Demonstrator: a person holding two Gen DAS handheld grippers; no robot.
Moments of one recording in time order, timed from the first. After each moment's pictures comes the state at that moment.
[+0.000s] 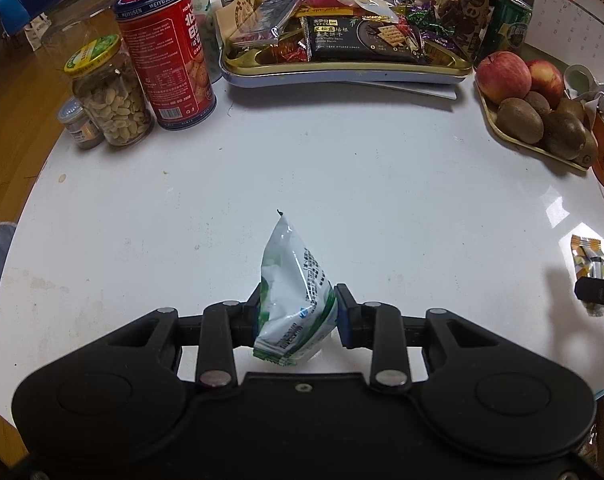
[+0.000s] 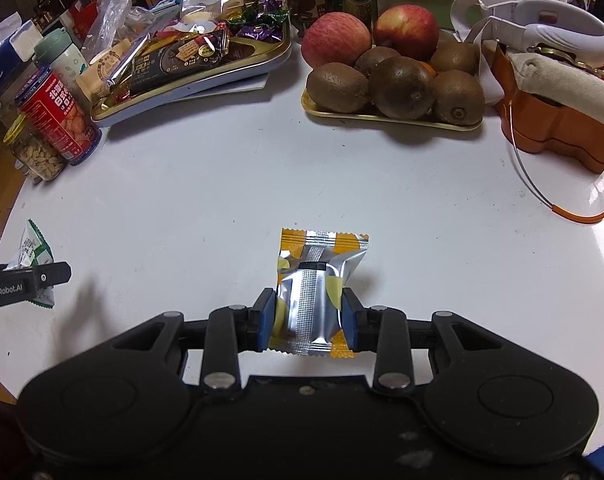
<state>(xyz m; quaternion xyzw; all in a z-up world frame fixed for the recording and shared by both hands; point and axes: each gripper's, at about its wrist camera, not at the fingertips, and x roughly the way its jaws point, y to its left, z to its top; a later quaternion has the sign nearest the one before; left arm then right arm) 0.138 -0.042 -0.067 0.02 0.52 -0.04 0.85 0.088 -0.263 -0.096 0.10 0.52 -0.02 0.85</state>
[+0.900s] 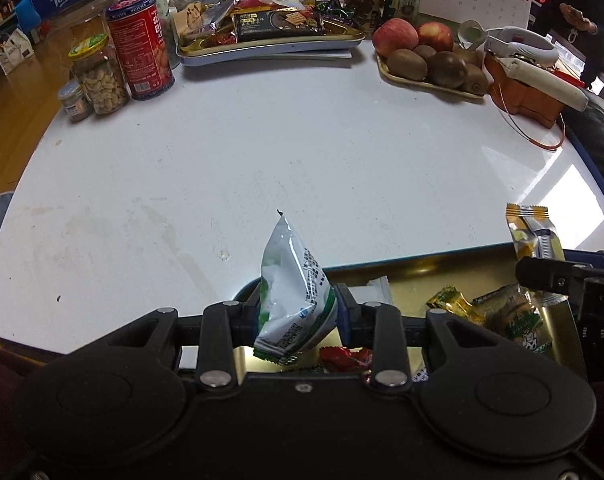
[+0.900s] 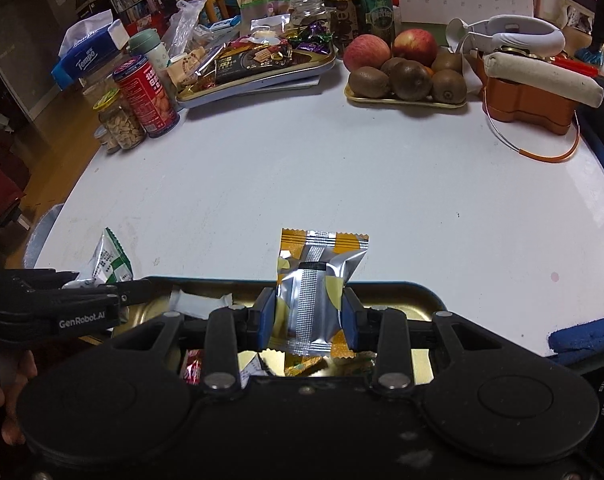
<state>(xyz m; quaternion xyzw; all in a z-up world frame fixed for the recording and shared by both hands) 0.000 -0.072 -0.040 0.03 0.50 -0.10 0.86 -0.073 -0.219 -0.051 0.10 0.48 0.02 0.87</state>
